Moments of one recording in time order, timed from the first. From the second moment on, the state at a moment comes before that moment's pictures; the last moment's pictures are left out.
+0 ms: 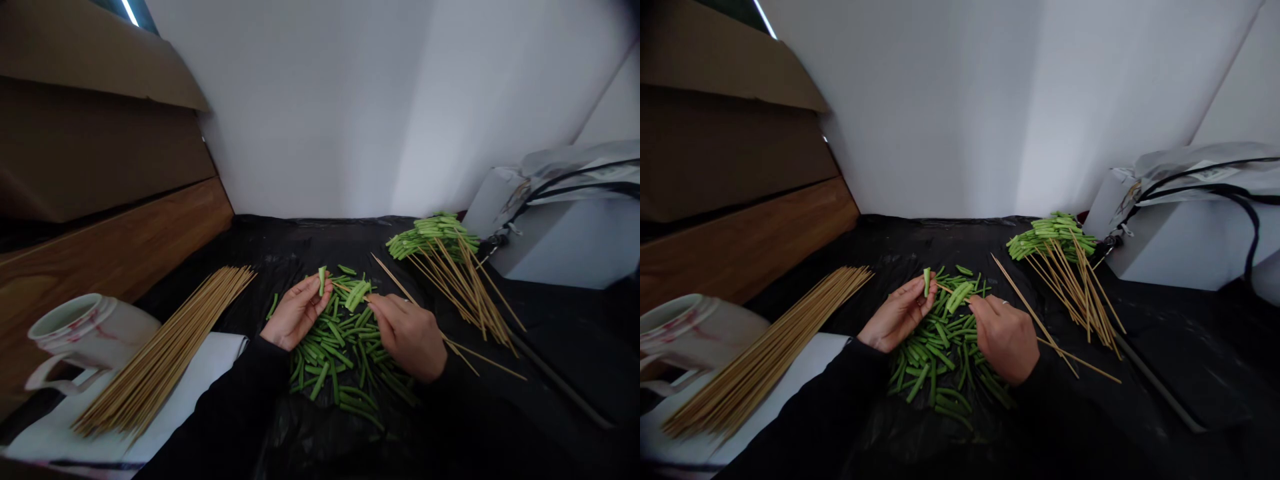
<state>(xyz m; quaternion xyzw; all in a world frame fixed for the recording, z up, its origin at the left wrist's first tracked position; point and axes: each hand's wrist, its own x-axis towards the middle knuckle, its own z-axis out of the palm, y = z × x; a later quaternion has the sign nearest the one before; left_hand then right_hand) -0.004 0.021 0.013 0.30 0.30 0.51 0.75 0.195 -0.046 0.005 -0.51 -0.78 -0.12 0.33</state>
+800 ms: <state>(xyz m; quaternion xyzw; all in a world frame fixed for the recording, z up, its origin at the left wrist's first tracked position) 0.000 0.020 0.008 0.30 0.31 0.49 0.76 0.194 -0.046 0.001 -0.52 -0.79 -0.14 0.30</state>
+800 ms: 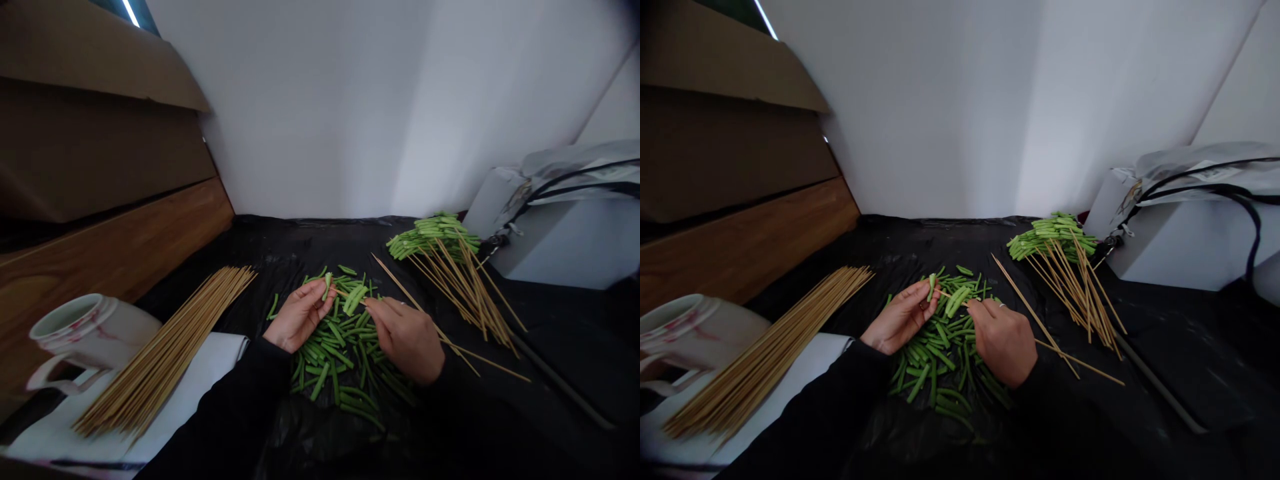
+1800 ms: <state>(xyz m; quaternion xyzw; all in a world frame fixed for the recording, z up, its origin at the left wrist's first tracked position) 0.011 0.009 0.004 0.33 0.34 0.47 0.74 0.186 -0.046 -0.008 -0.50 -0.78 -0.08 0.36</state>
